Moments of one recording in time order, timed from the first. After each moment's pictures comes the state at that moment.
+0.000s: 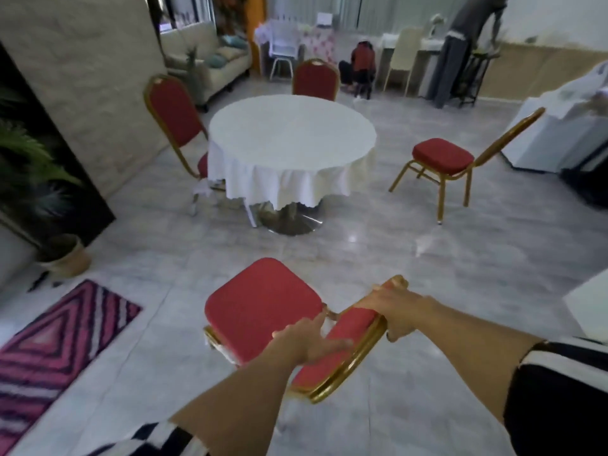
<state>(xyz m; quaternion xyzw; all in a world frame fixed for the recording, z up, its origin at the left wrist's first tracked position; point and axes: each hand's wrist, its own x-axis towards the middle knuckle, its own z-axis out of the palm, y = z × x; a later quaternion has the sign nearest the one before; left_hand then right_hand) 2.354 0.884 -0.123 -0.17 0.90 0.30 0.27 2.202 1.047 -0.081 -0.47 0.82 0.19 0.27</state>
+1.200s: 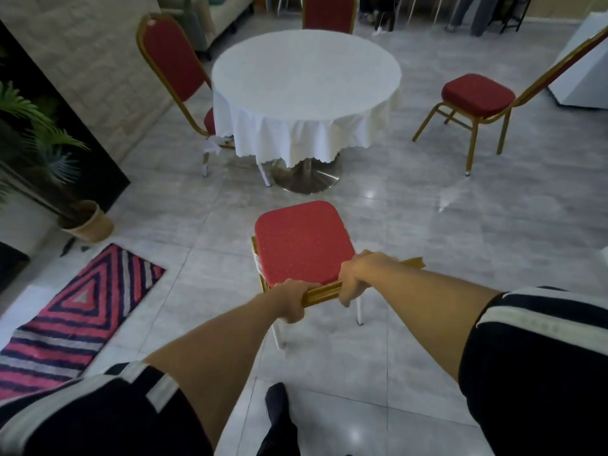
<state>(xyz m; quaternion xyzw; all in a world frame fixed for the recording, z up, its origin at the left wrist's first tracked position) 2.355 0.824 -0.163 -0.12 0.91 0.25 0.31 2.222 0.941 -0.132 -0.34 0.83 0.23 0.38</state>
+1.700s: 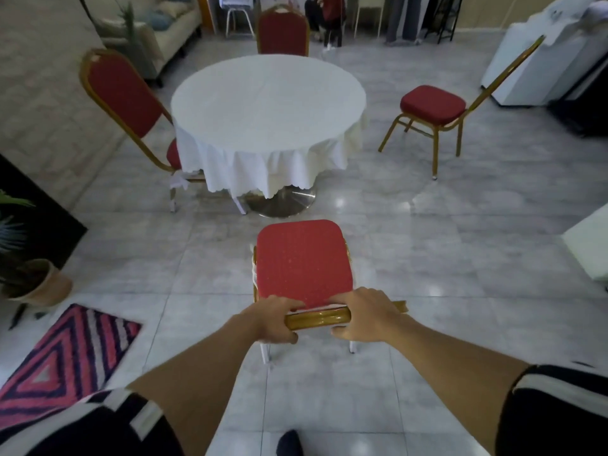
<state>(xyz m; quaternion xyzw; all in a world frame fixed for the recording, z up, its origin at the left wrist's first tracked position) 2.293 0.701 -0.166 -0.02 0.93 0.24 0.29 2.212 0.923 -0.144 -0.35 0.90 -0.10 0.24</state>
